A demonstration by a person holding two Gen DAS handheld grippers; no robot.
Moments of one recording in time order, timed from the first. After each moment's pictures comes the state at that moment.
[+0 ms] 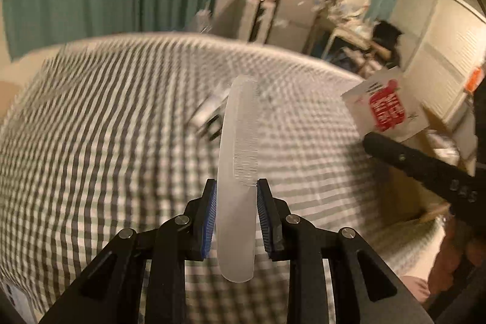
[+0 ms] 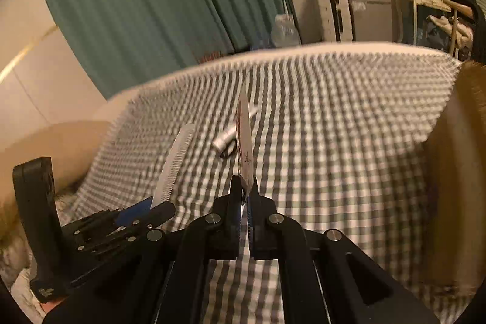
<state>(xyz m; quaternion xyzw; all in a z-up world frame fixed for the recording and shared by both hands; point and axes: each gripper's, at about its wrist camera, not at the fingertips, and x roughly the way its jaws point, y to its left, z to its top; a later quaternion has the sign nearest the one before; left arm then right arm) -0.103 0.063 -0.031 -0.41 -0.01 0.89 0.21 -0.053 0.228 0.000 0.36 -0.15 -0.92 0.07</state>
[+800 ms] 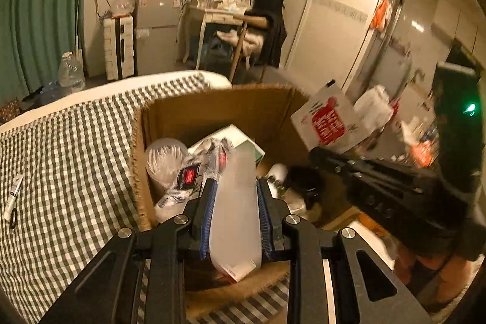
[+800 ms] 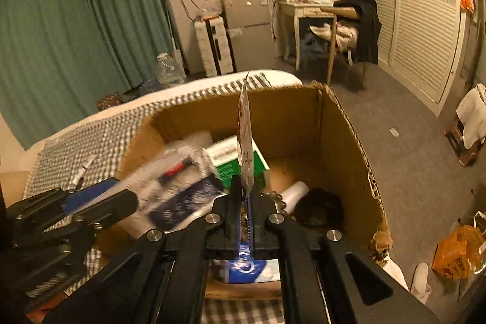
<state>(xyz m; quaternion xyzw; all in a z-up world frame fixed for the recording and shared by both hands) -0.021 0.391 0.028 -0.38 0.07 0.82 0.42 0.042 0.514 0.037 0.36 -0.14 -0.91 -0.16</state>
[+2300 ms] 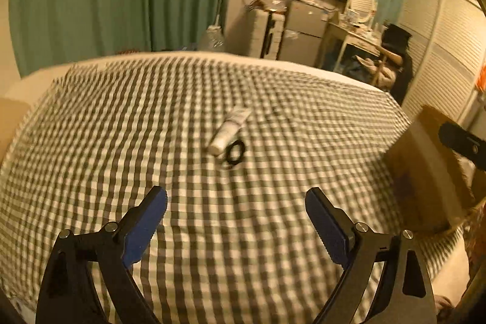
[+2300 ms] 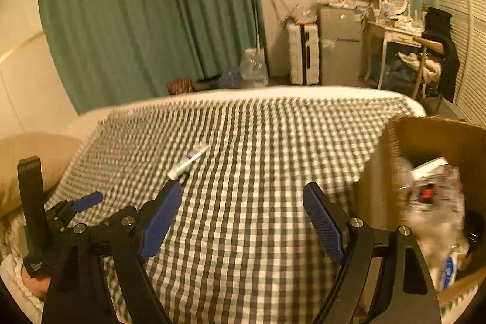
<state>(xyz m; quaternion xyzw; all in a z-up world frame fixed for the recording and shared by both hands) -0.145 0.048 -0.054 -0.39 -0.01 0.91 0.16 -0.080 0.252 0.016 0.35 -0.08 -0.93 0.01</state>
